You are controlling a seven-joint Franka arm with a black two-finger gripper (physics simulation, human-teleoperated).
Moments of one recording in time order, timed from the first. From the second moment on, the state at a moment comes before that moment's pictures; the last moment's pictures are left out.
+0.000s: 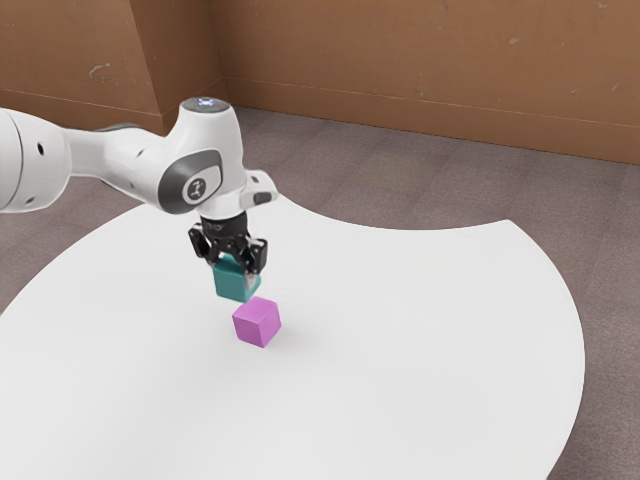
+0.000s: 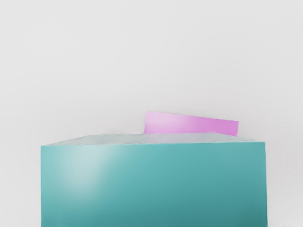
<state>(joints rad) 0.05 0.20 -0.09 -1.95 0.13 2.14 -0.20</state>
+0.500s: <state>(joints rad) 0.04 0.21 -0.09 -1.94 0.10 2.12 -0.04</state>
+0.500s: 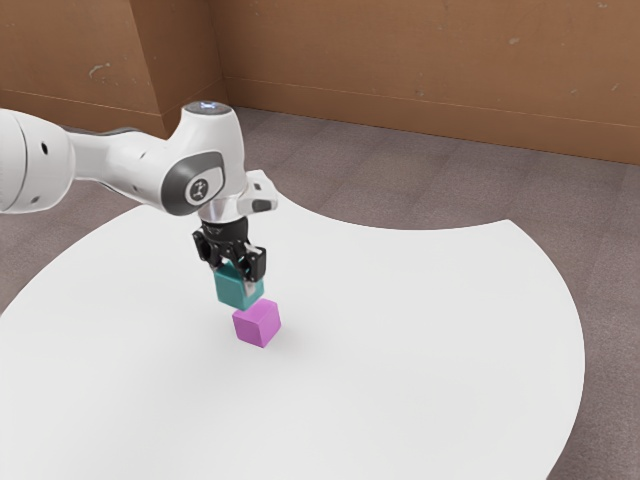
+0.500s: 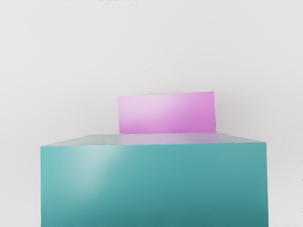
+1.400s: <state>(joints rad) 0.04 0.23 -0.09 -1.94 0.07 2.23 -0.02</state>
